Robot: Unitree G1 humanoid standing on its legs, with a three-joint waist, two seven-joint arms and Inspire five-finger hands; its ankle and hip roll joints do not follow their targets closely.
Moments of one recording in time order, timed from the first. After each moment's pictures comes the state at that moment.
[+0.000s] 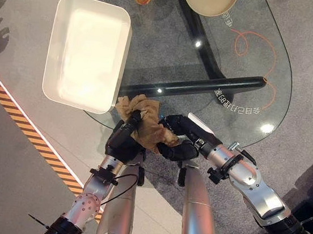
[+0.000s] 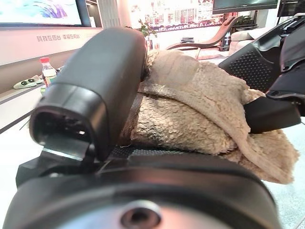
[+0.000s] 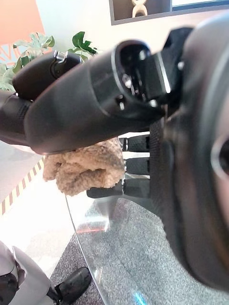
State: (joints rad) left arm -0.08 0.40 -0.37 0.04 -1.59 -0.18 -0.41; right arm -0.34 -0.66 0.45 -0.21 0.20 0.07 0.22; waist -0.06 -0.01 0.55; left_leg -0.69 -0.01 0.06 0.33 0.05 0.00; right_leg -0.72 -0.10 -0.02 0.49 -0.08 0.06
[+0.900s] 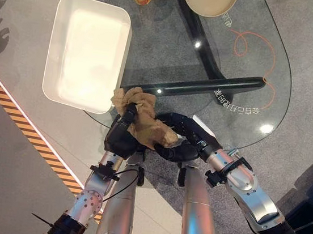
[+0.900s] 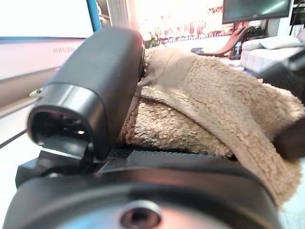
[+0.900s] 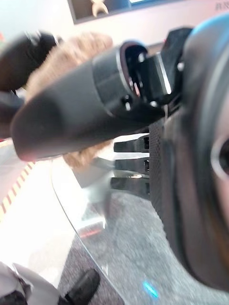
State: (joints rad) left arm -0.10 0.35 -0.34 0.03 -1.59 -0.20 -0.46; right arm -0.24 -0.59 0.40 -0.15 0.28 0.04 0.13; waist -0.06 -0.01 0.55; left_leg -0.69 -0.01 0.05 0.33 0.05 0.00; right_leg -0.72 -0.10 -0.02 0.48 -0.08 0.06
